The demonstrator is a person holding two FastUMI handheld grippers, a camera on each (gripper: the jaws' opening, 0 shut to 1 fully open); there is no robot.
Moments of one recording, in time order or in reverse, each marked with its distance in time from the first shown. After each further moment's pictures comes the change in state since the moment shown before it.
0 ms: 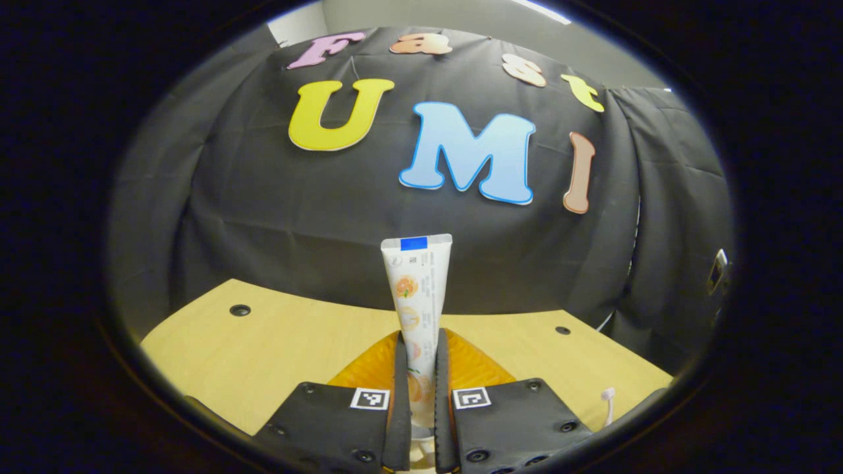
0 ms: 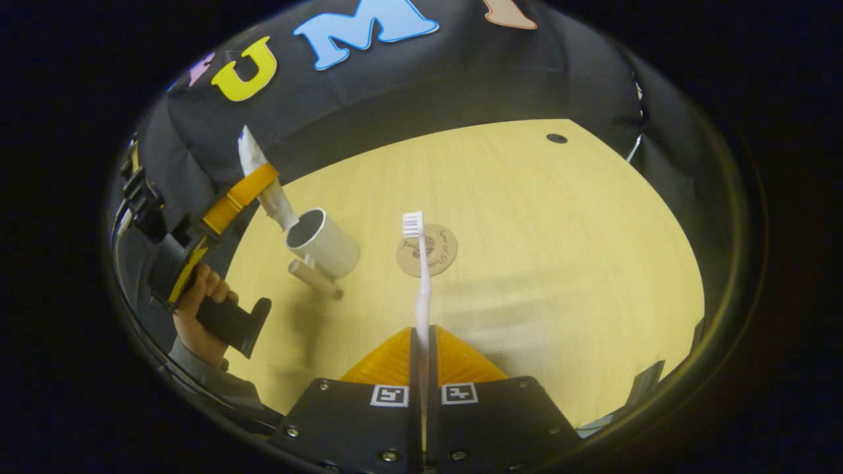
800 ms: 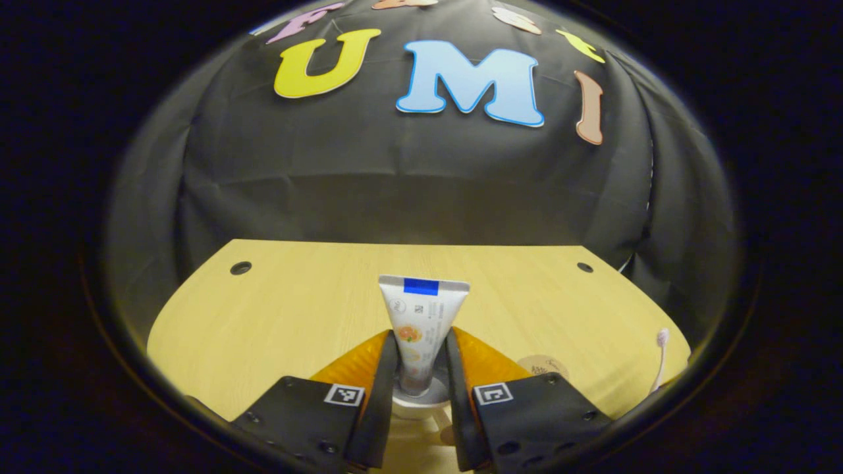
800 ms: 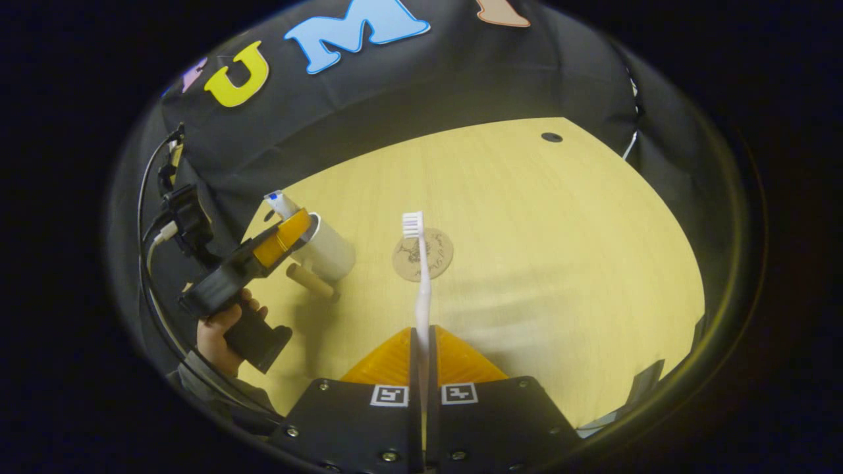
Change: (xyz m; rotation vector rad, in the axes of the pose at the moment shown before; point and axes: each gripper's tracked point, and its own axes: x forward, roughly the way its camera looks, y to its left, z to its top) left arm 0.015 0.009 -0.075 0.057 0.259 0.058; right arm -0.002 -0.001 0.008 0.028 -0.001 0.003
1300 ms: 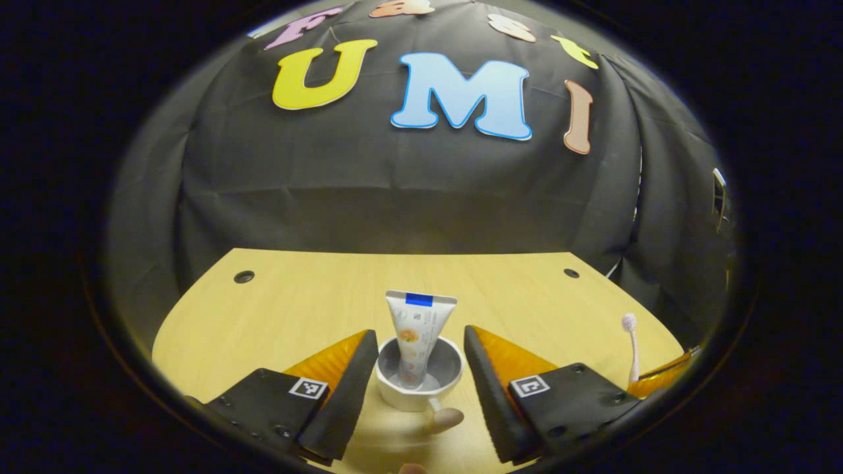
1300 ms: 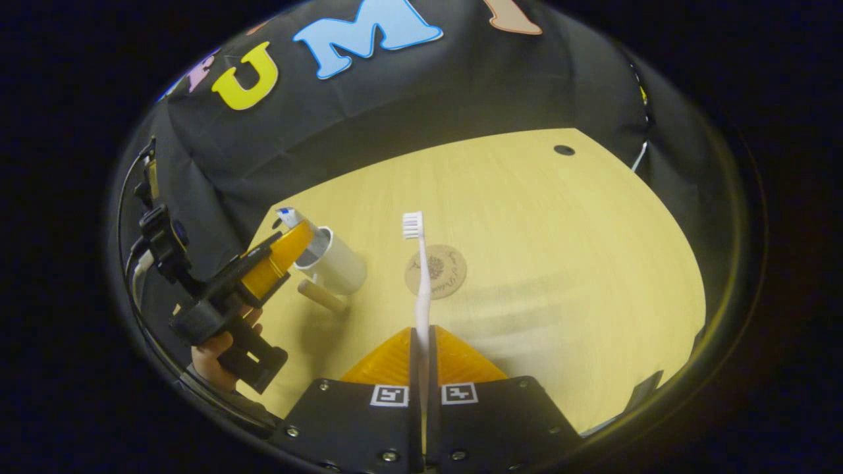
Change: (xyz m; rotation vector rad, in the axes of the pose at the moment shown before) left arm -0.043 -0.005 0.011 -0.003 -0.015 -0.034; right arm 0.008 0.021 0.032 -0.038 -0.062 0.038
